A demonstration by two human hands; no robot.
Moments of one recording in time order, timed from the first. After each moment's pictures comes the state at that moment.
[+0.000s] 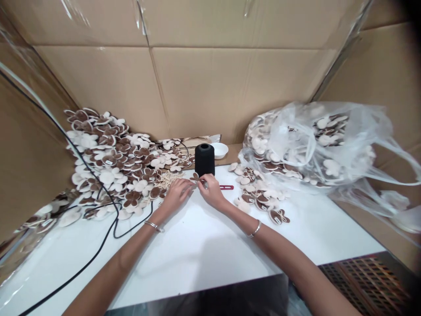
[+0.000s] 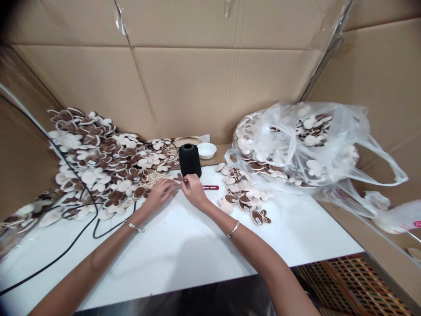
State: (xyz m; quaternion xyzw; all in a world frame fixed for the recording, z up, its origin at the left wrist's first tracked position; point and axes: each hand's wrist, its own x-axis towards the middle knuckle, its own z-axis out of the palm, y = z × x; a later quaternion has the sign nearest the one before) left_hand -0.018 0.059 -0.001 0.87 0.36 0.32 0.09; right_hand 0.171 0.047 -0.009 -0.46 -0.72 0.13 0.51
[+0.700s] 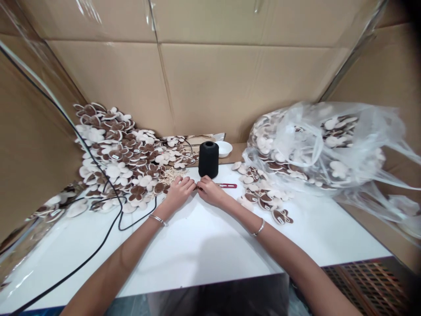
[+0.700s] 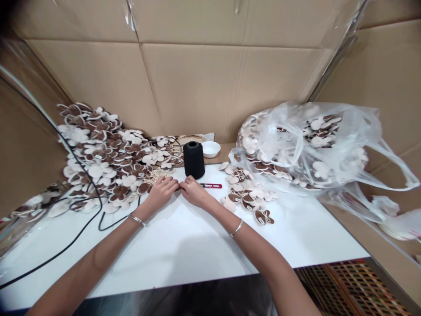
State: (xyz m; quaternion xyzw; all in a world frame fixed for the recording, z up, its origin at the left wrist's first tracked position) left_hand -0.019 0.052 0.003 0.91 0.31 0.21 -0.16; right_hand 0.173 0.048 -0.012 -0.37 -0.87 0.07 0.31
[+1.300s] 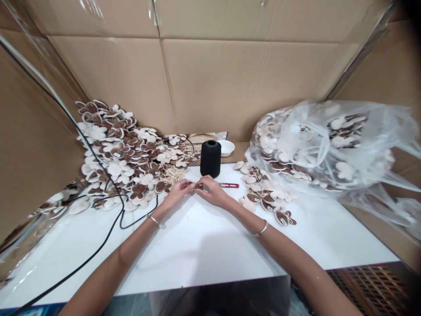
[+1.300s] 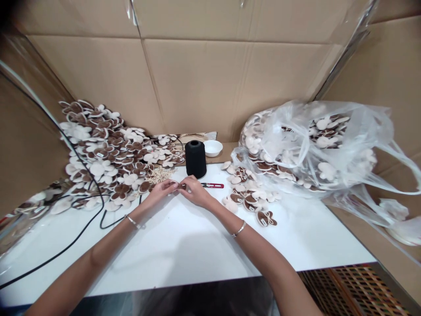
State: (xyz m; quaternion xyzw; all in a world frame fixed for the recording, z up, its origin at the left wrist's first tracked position) left_hand -0.023 0.051 -0.008 0.62 0.43 0.38 0.54; right_hand 0.175 0.042 -0.007 -0.34 -0.82 0.21 0.42
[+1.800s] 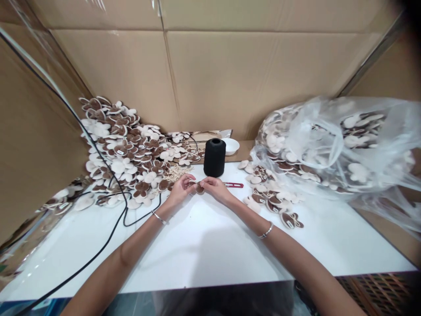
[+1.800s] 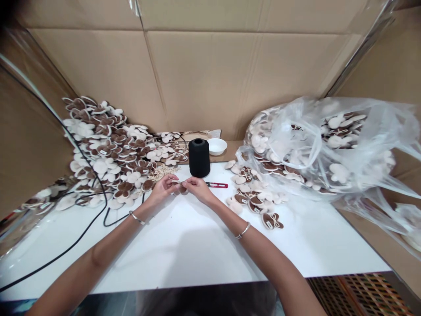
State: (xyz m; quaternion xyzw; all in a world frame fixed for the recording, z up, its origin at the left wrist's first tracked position) left_hand -0.018 0.051 -0.009 0.56 0.38 0.46 0.57; right_hand 0.165 0.053 -0.029 -0.35 -0.55 0.60 0.46
